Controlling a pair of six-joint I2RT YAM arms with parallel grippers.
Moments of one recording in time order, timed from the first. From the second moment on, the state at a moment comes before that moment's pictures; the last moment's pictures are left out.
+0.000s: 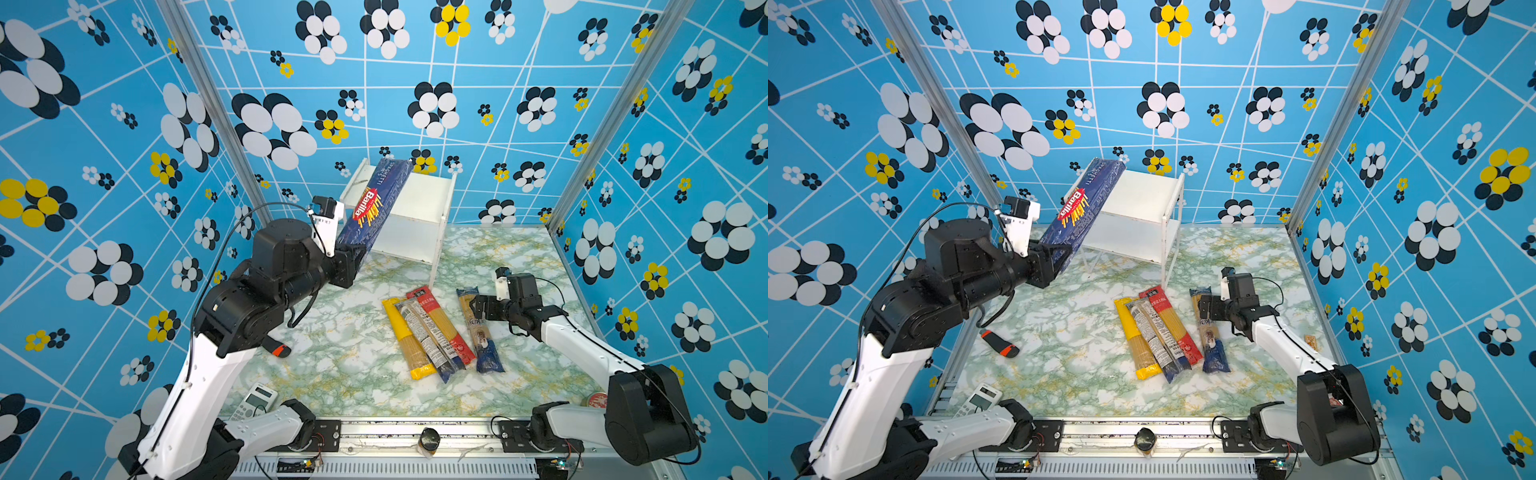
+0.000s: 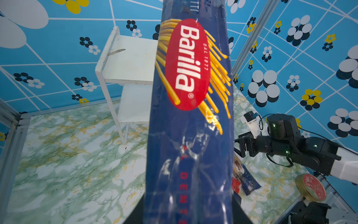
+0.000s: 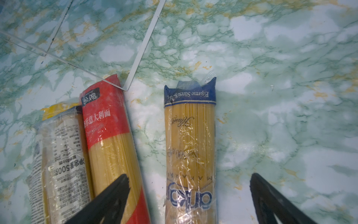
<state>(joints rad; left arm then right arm) -0.54 1.18 1.81 -0.99 0.01 -0.26 0.22 1.30 0.71 -0.27 -0.11 0.22</state>
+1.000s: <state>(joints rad) -0.37 1.66 2.00 -0.75 0.02 0.01 0.22 1.24 0.71 -0.29 -0.11 0.23</state>
